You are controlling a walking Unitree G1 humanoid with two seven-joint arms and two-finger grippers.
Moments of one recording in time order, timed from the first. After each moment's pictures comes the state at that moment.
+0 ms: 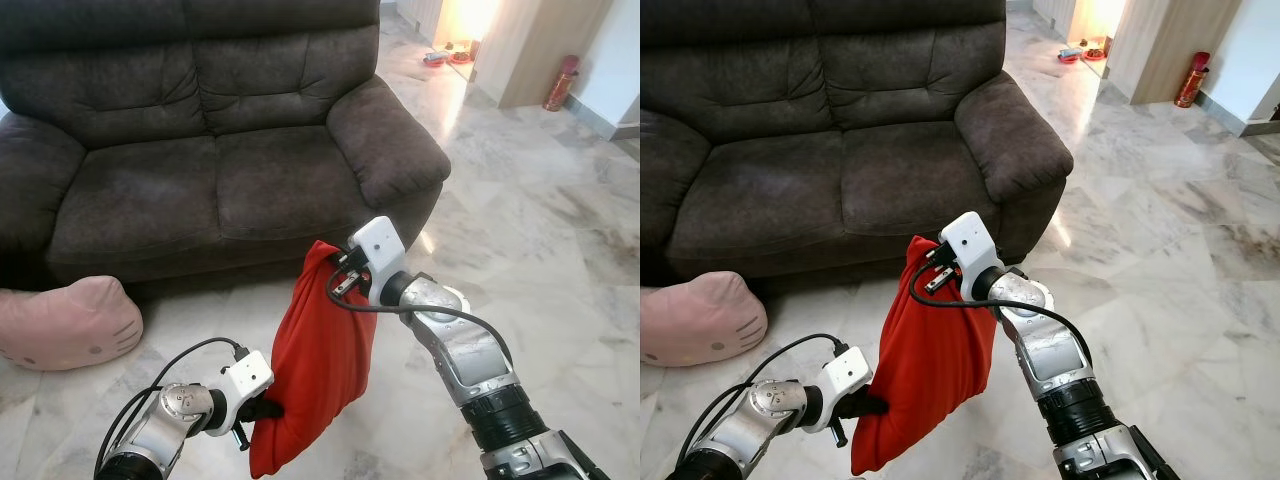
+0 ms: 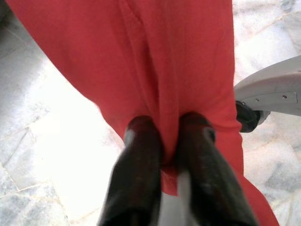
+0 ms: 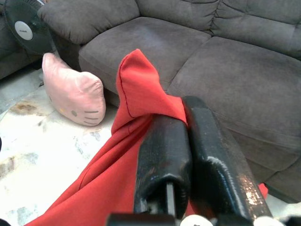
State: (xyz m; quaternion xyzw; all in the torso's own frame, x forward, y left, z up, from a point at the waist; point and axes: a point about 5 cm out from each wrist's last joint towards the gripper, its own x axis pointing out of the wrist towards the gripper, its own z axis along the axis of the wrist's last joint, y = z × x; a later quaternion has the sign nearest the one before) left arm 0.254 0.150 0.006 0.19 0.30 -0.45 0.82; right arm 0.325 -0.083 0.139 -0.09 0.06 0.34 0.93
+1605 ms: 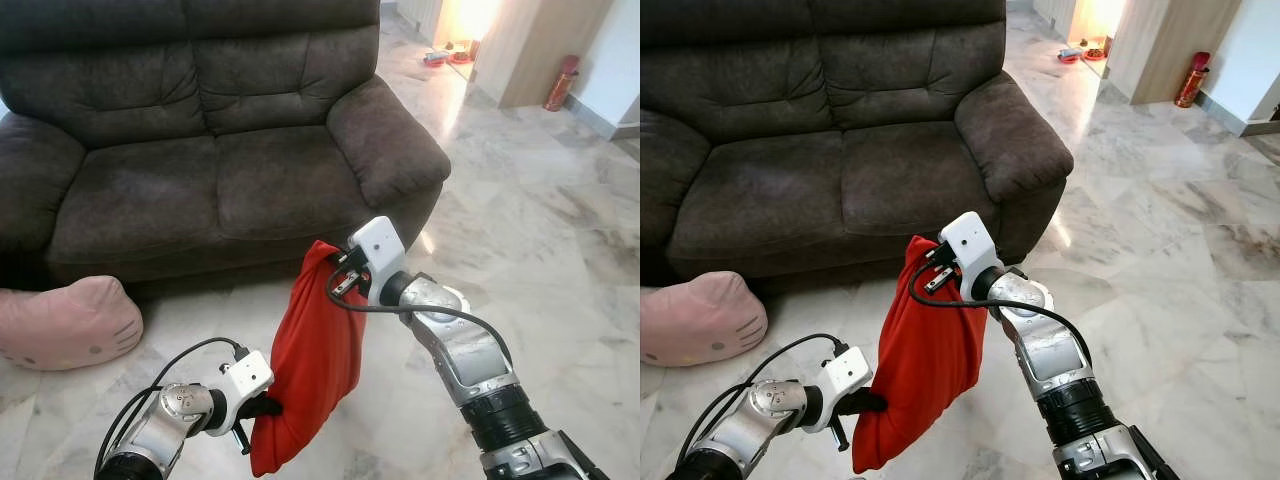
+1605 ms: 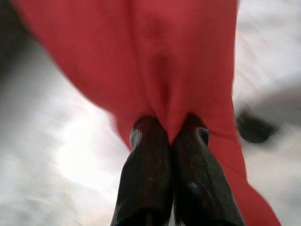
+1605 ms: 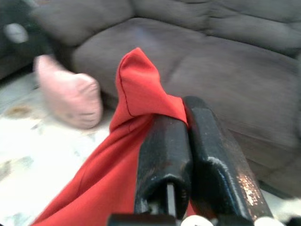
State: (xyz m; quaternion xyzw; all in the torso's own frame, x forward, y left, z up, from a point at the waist) left arm 0.265 0.146 0.017 0.20 0.25 -0.41 0.85; right arm 0.330 -0.099 0.135 -0.09 0.07 0.30 0.95
